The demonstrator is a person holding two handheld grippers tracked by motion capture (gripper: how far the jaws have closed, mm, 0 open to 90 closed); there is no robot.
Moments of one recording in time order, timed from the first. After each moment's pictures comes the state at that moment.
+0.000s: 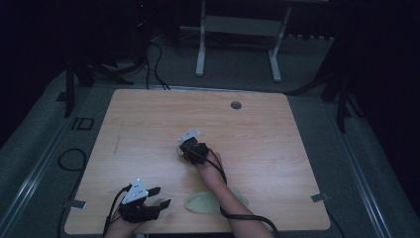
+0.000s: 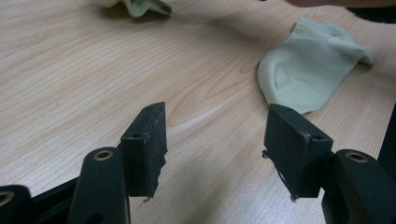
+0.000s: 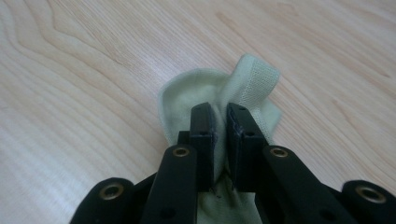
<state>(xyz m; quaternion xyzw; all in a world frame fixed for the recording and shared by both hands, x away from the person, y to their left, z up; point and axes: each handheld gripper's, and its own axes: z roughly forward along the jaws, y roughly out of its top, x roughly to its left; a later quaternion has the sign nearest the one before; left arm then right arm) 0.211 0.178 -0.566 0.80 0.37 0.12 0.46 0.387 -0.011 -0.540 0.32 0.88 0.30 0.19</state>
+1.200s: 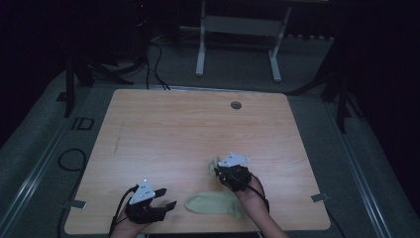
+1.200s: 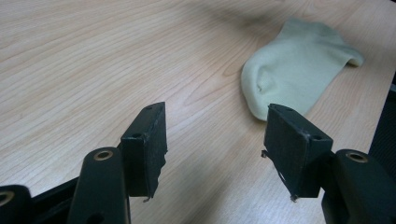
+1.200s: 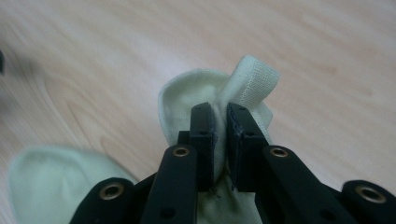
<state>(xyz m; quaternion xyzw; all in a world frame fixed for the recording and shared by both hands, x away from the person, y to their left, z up) 0.211 0.160 -0.563 0.80 0.37 0.11 0.46 0.297 -0.133 -0.511 0.33 0.86 0.35 0.19</state>
